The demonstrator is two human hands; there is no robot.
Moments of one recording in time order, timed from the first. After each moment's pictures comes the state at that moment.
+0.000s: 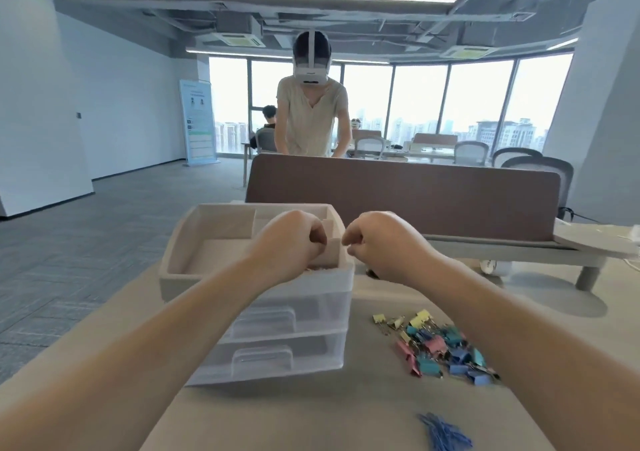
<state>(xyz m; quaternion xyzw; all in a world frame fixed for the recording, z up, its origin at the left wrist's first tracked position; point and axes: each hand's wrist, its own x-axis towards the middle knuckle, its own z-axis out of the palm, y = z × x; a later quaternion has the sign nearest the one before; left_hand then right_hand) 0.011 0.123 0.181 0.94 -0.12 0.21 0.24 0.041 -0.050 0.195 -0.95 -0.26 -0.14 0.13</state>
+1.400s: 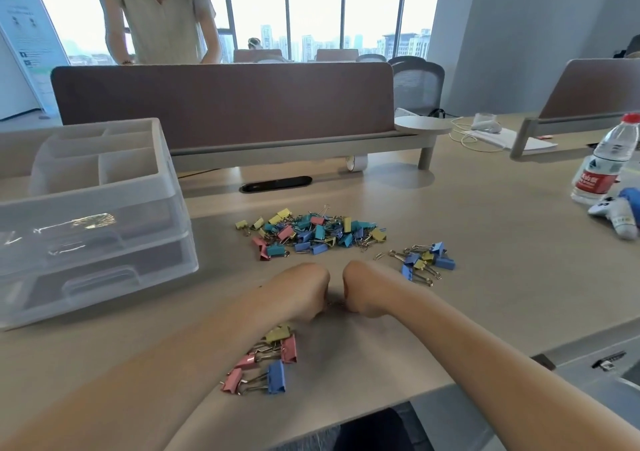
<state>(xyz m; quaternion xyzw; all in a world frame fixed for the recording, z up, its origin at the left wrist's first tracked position) -0.038 -0.137 0.020 0.96 -0.24 -0.11 0.03 -0.057 -0.270 0.033 -0.99 -0.05 0.16 0.00</state>
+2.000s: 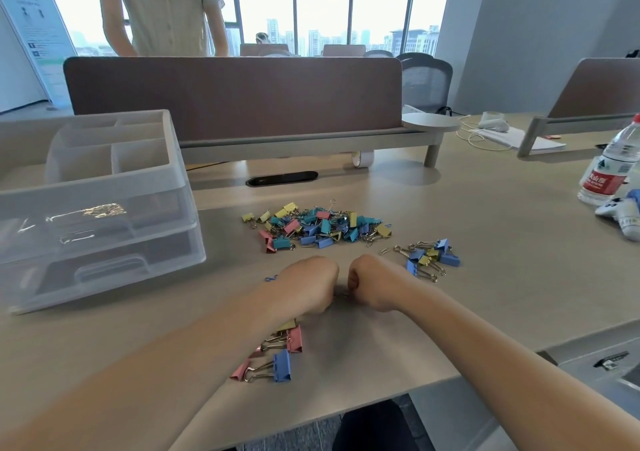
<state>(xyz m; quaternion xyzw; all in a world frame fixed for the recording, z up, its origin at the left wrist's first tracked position) -0.041 -0.141 0.015 0.97 -0.24 -0.07 0.01 -0.053 -0.279 0.018 -0.99 -0.04 0.14 0.07</state>
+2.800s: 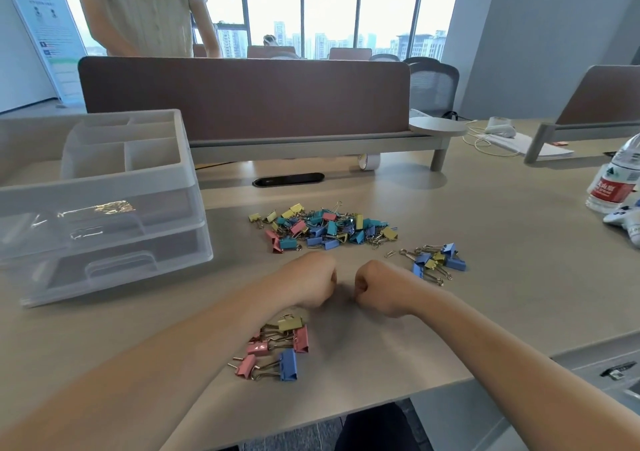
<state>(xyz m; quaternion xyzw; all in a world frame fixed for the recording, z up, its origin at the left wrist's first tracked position) -0.039 -0.125 0.024 0.96 -0.21 -0.13 0.13 -0.066 -0.280 0.027 -0.98 -0.06 0.15 0.09</state>
